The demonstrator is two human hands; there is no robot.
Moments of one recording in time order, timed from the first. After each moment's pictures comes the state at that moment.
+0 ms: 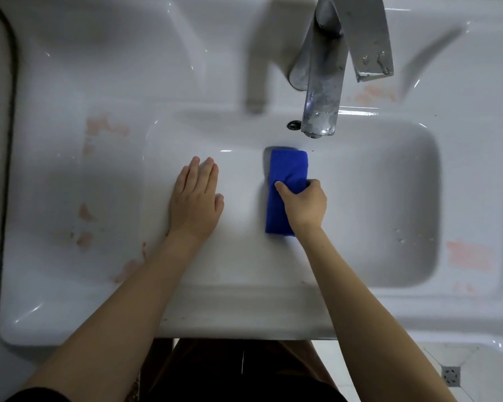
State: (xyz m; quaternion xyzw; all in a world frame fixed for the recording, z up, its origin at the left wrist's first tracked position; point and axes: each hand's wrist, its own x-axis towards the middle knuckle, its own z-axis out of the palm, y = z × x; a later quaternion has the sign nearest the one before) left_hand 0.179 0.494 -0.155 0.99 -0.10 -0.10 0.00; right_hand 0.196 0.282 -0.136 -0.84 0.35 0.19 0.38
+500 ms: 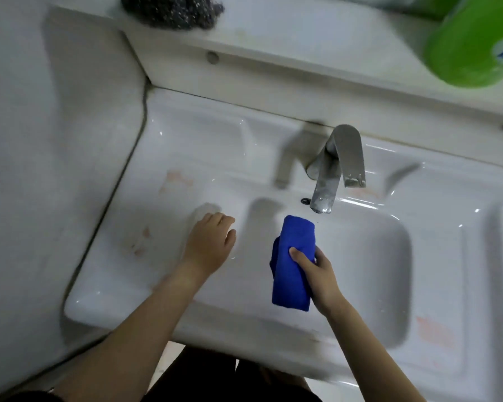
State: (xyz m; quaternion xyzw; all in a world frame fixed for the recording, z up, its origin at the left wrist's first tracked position) left_hand 0.174 0.506 -0.052 0.98 -0.02 -0.07 0.19; right_hand 0.165 0.261 -0.027 -0.64 0.27 0.30 0.66
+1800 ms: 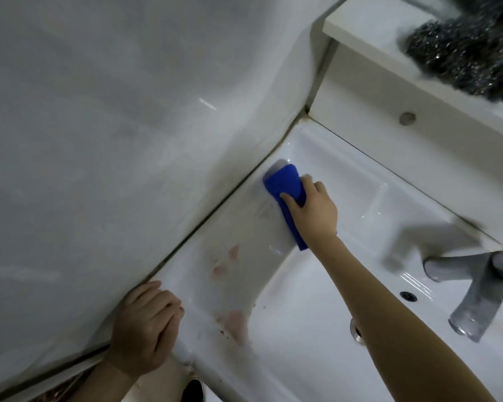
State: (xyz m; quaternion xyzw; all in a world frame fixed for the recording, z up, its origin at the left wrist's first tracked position) left_hand -0.010 0.661 -0.071 0.96 0.08 0.22 0.15; right_hand 0.319 0.524 -0.045 -0.94 -0.26 0.05 0.23
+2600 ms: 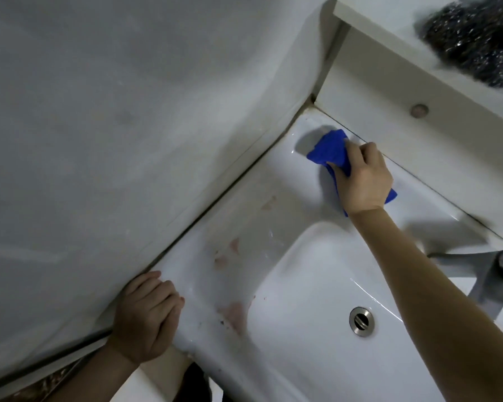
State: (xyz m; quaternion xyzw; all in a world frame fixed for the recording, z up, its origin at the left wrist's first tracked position) left_hand -0.007 0.659 -0.066 0.97 0.09 0.20 0.14; right_hand 0.396 0.491 -0.035 -0.91 -0.33 -0.20 0.17
